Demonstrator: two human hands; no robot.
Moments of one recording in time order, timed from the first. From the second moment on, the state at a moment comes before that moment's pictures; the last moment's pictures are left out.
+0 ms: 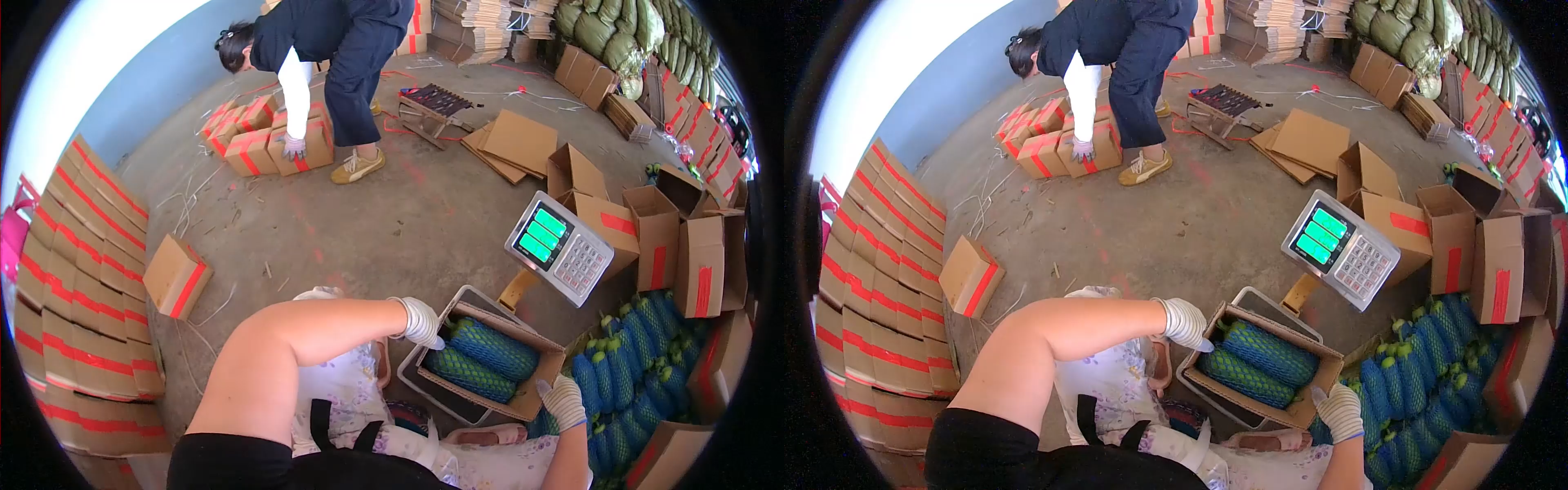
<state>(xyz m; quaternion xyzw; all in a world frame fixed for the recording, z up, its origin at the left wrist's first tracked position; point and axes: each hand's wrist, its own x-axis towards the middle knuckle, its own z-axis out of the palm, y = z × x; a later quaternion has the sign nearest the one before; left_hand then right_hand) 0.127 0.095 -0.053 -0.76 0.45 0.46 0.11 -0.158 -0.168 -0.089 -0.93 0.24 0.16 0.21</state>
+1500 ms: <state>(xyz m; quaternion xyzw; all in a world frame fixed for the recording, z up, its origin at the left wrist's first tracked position) 0.132 0.105 -0.081 -0.77 0.32 0.55 -0.06 -0.151 -0.159 -0.087 -0.90 0.33 0.15 0.25</state>
